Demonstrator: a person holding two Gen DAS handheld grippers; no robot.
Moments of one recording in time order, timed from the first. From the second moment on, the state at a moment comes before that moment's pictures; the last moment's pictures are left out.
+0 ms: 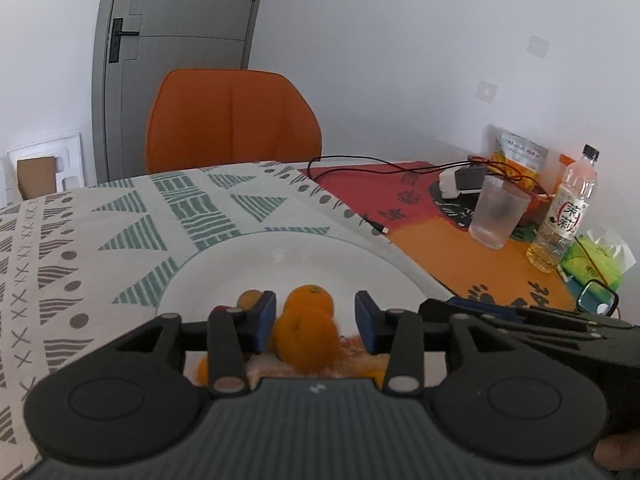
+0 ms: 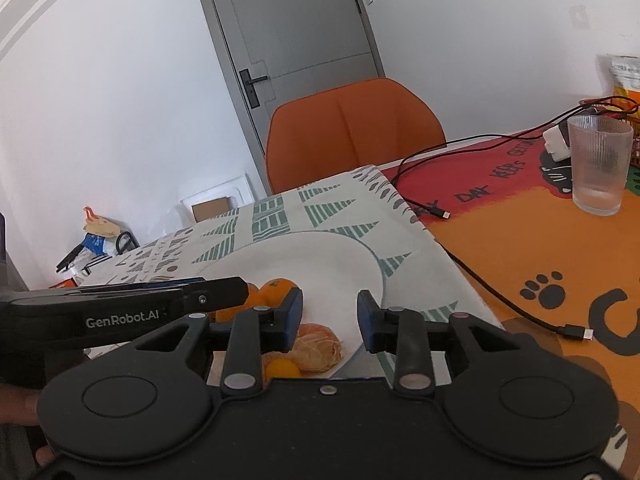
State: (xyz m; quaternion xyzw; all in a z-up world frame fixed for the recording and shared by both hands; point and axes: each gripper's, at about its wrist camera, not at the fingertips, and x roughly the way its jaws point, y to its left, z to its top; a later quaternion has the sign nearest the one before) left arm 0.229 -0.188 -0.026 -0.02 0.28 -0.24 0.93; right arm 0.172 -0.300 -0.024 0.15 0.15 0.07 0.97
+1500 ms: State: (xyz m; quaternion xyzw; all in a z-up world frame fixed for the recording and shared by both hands) left arm 0.127 -0.027 -0.007 -0.09 0.25 -0.07 0.96; right arm 0.120 -0.207 -0.010 0.12 0.13 0.15 0.97
